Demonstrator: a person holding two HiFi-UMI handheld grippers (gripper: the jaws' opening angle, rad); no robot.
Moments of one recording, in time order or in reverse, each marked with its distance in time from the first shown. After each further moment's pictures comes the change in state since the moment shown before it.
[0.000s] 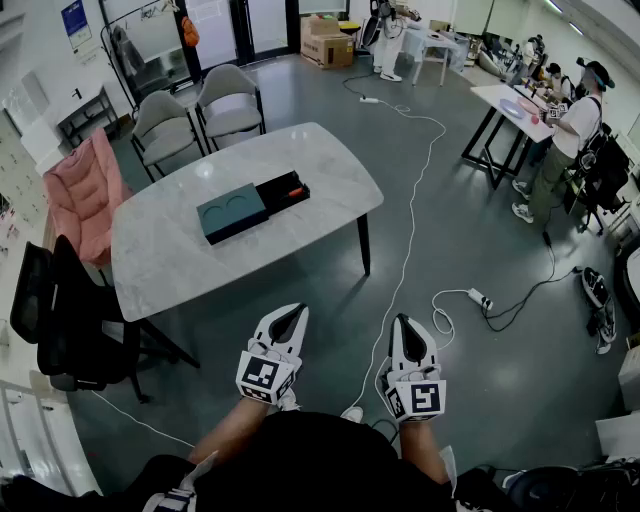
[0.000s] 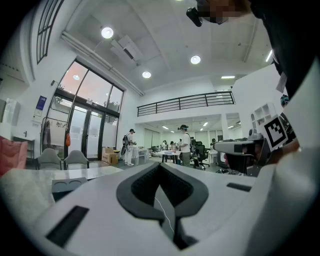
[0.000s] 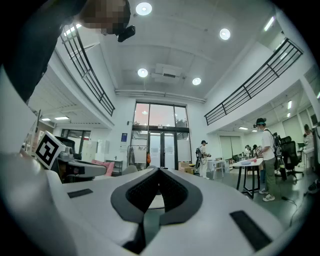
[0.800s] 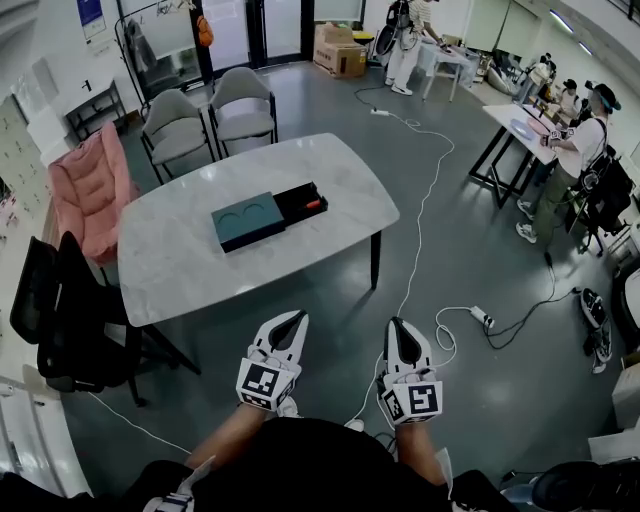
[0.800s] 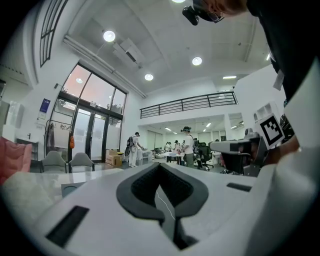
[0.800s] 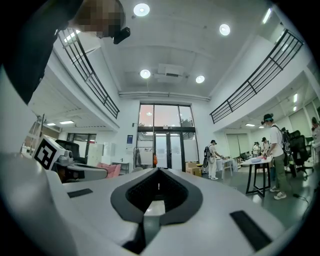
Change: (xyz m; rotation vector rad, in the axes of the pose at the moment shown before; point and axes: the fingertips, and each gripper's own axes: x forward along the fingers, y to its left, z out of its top) left arm -0.014 0.055 0.001 0.005 -0.014 0.030; right arm 0.056 0.046 -0.003 0.030 -0.009 0.071
